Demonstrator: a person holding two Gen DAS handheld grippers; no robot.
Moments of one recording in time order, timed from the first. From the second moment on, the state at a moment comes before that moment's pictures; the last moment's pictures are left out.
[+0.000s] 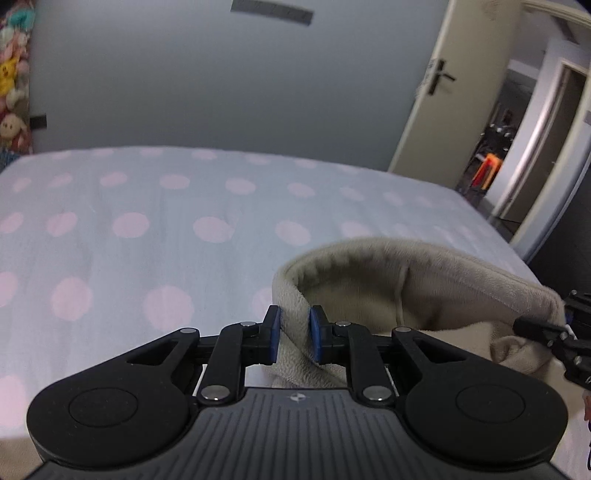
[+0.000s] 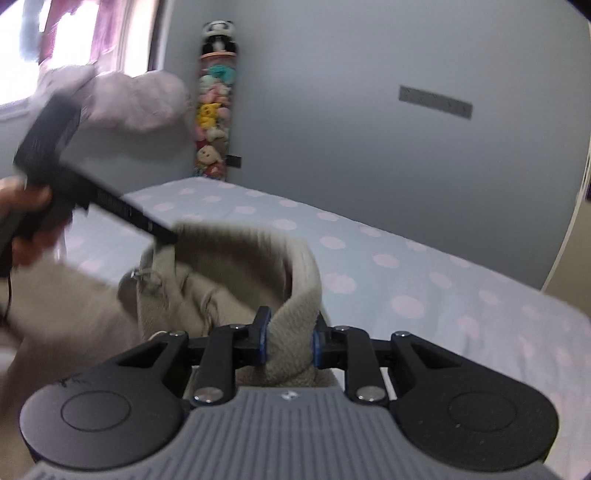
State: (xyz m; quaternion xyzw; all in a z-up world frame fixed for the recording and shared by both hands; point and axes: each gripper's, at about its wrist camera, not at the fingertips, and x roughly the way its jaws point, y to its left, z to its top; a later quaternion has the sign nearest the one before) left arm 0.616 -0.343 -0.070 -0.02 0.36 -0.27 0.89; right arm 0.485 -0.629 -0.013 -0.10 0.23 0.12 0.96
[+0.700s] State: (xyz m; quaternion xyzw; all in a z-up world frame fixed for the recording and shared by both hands) left arm 0.439 -0.286 -0.111 0.02 0.40 -0.31 0.86; right arm 0.303 -0.603 -0.073 0.01 0.32 0.12 0.94
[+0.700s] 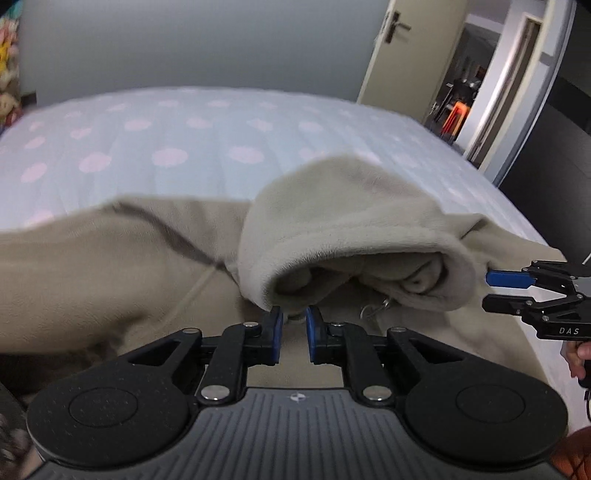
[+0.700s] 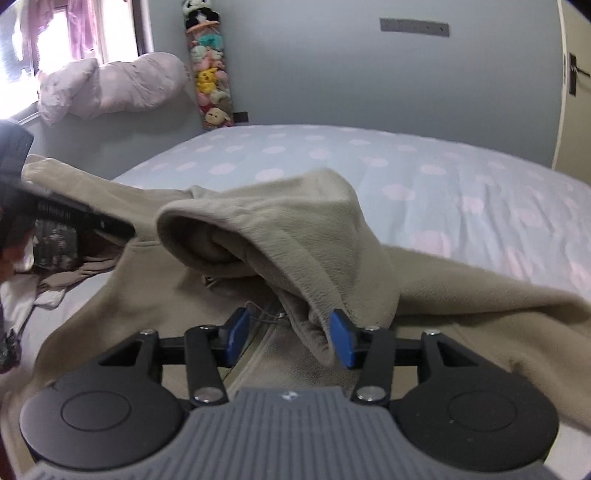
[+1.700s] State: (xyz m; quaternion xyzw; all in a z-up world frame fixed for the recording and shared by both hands) left arm 0.572 -0.337 -0.165 0.03 0.45 -0.37 0.81; right arm 0.473 -0.686 -0.116 0.21 0.41 0.19 0.87
